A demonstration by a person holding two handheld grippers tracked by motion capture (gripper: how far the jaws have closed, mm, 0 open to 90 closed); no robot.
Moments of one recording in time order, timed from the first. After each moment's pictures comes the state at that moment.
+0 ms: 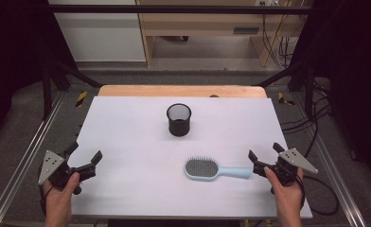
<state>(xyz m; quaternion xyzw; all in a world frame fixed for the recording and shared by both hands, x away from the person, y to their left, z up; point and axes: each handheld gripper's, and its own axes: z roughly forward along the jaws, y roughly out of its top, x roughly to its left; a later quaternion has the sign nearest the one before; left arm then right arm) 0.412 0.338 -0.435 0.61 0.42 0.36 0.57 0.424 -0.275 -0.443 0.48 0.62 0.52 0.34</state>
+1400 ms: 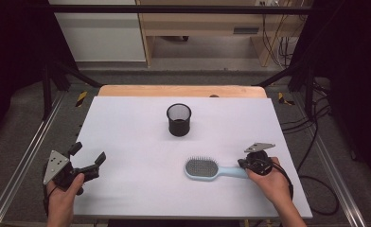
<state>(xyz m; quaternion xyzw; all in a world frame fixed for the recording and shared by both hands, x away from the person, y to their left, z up) 0.413 0.331 -0.437 0.63 0.41 0.35 0.56 0.462 -0.234 -0.462 0.44 0.83 0.30 0.16</state>
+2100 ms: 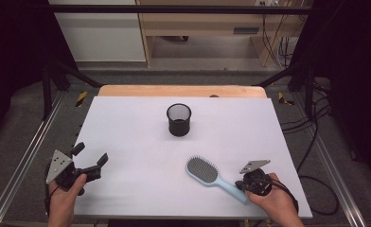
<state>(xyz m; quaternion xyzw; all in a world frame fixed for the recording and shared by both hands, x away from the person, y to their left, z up) 0.414 0.327 -0.438 0.64 0.40 0.35 0.56 0.408 -0.217 -0.457 0.39 0.88 0.26 0.10</state>
